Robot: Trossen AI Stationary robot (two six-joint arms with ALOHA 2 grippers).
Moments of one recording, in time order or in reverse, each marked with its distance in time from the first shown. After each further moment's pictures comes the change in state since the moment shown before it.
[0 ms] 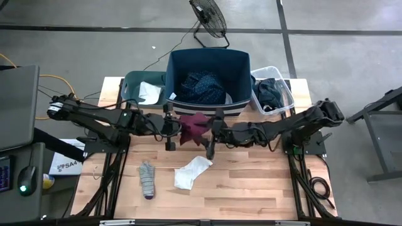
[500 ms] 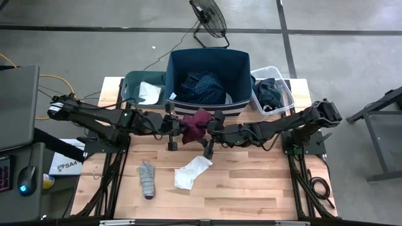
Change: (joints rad) left arm 0.000 0.004 0.000 0.108 0.031 0.000; right arm -0.024 0.034 0.000 -0.153 -0.004 0.088
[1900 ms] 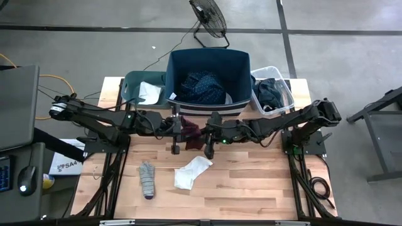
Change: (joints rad) left arm -0.001 0.037 0.000 0.213 0.101 0.083; right arm -0.054 0.000 0.000 -0.035 -0.189 0.156
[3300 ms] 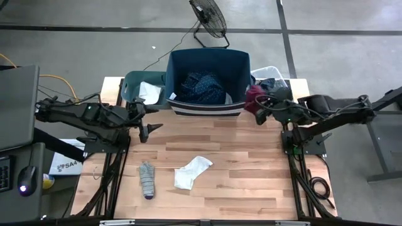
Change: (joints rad) left arm 0.000 -0.516 -0.199 -0.553 -0.188 -0.508; right arm -0.020 -0.601 0.000 -1.072 0.503 0.411
